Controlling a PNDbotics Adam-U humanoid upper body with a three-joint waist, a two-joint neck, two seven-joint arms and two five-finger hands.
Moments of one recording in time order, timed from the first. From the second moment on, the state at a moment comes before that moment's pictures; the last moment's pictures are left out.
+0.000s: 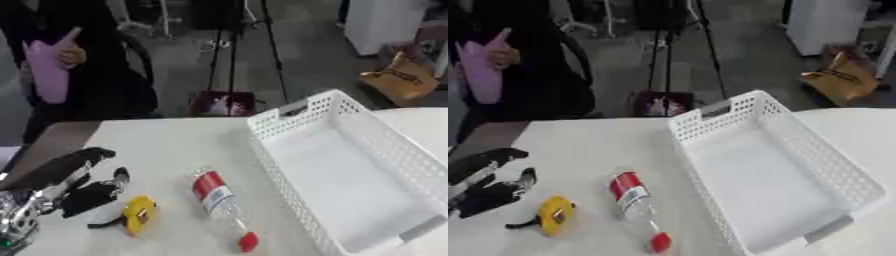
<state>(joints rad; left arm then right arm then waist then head) -0.37 1.08 -0.23 -1.99 -0.23 0.79 -0.23 -0.19 -0.24 -0.83 -1.98 0.29 -0.37 -0.86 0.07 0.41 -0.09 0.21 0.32</state>
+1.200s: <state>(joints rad) -0.33 1.10 -0.26 -1.99 -0.40 0.78 -0.45 -0.19 -0.24 -0.83 -1.98 0.29 -0.37 -0.86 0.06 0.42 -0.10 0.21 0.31</state>
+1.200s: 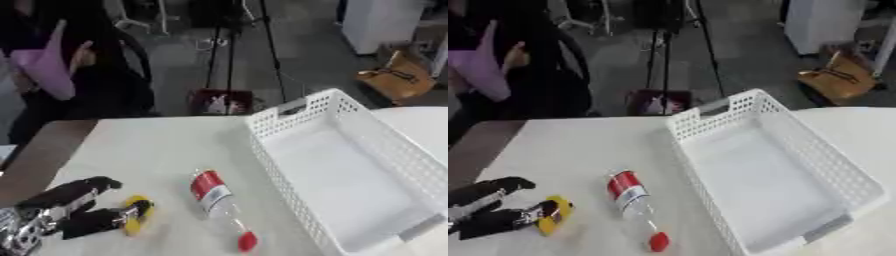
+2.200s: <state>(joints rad) -0.34 1.07 -0.29 -1.99 -0.65 0.73 -0.50 -0.19 -0.24 -0.83 -1.98 0.28 -0.38 -0.86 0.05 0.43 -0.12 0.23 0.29</state>
